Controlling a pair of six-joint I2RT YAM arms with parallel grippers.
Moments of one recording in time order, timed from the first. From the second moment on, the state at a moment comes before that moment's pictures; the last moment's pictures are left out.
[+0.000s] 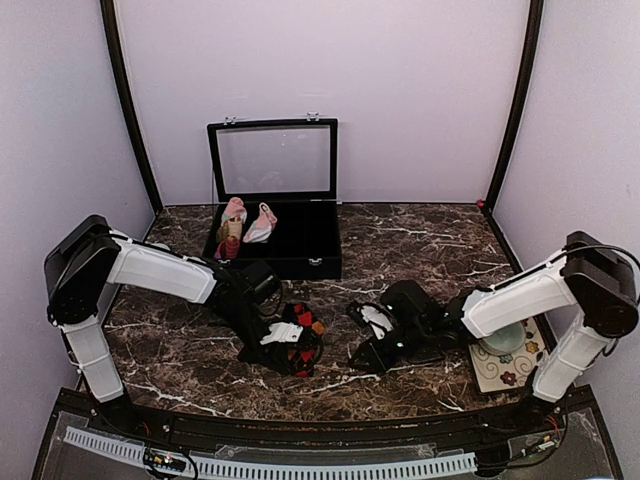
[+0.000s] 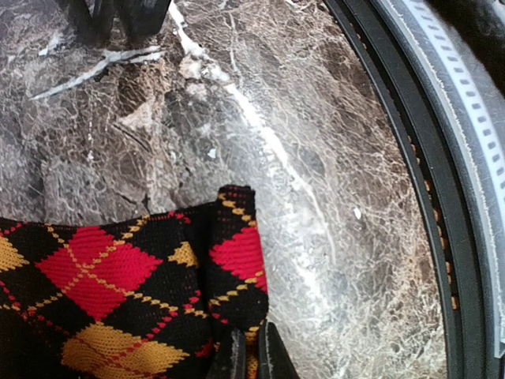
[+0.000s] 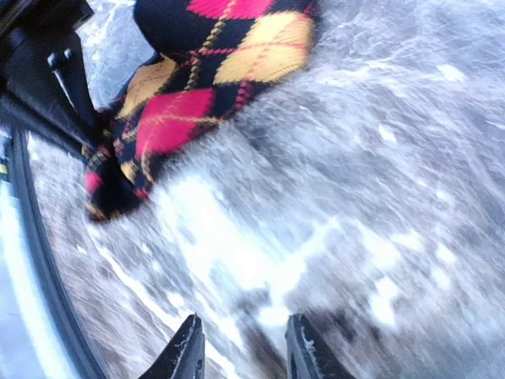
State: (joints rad) left arm -0.83 1.81 0.98 -0.53 0.59 0.89; right arm 0.98 1.67 0.72 0.04 -0.33 0.38
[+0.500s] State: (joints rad) left arm -0.78 2.00 1.18 -0.84 0.80 0.87; right arm 1.34 1.62 0.76 0.12 0.08 0.00
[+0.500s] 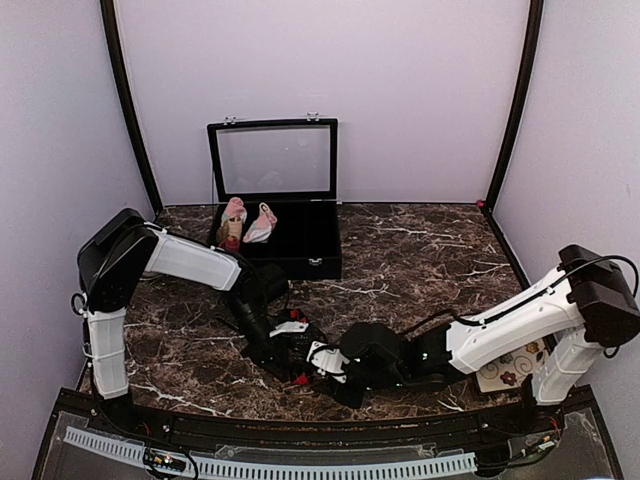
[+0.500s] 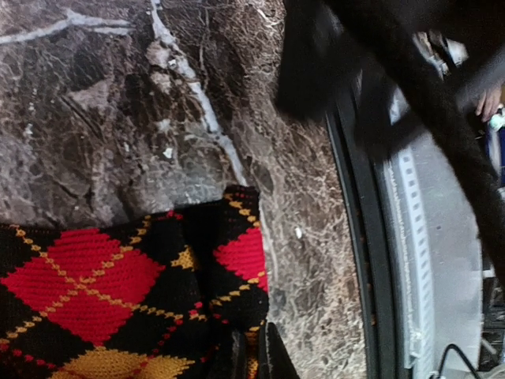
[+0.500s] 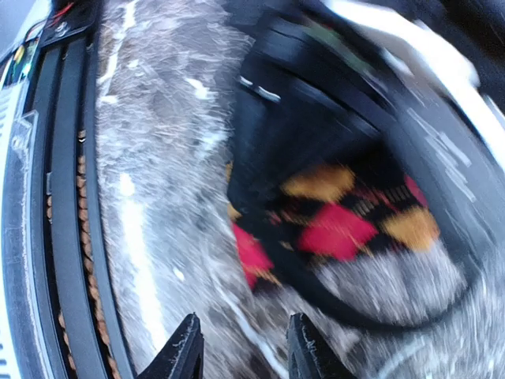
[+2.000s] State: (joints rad) left arm -0.71 1.82 1.09 -0.83 0.73 0.76; right arm 1.30 1.93 0.95 0.21 -0.04 -0.10
